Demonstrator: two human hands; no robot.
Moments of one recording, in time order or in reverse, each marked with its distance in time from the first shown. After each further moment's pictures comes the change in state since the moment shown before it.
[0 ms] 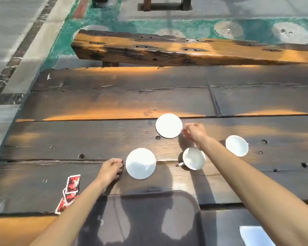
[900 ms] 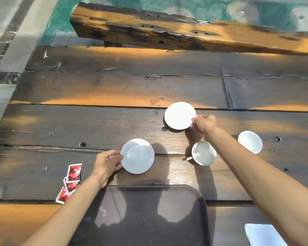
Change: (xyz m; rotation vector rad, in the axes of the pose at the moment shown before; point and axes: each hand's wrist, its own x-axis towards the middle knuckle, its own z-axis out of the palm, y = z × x) left_hand -0.002 -0.003 -0.015 -0.253 0.060 0.007; right_hand 0.021 -0.006 0.017 0.104 0.180 0.057
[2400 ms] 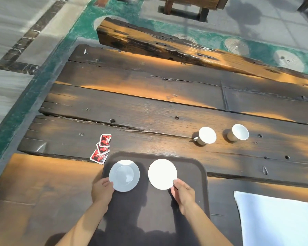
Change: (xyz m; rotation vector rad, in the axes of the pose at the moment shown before) left_hand -0.130 -0.164 -0.126 0.101 0.328 -0.123; right_hand -0.264 0.274 -0.011 0.291 0.013 0.311
